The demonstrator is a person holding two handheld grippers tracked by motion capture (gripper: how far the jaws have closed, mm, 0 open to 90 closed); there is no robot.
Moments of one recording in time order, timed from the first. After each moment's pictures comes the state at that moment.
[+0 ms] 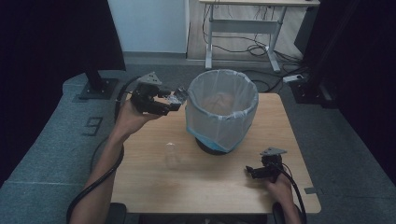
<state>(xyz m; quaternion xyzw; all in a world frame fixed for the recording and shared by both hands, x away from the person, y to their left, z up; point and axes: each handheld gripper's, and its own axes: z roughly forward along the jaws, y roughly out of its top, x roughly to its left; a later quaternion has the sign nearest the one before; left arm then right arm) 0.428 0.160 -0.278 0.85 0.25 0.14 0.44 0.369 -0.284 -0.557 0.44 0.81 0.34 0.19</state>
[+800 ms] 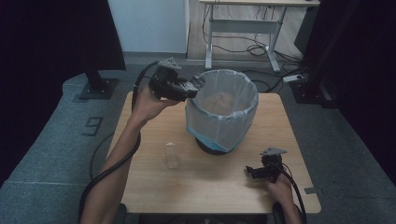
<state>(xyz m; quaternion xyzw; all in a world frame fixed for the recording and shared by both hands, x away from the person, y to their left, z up) 0.453 0.110 -0.251 0.85 0.25 0.15 0.44 0.369 -0.283 -0.557 0.44 0.81 0.34 0.18</state>
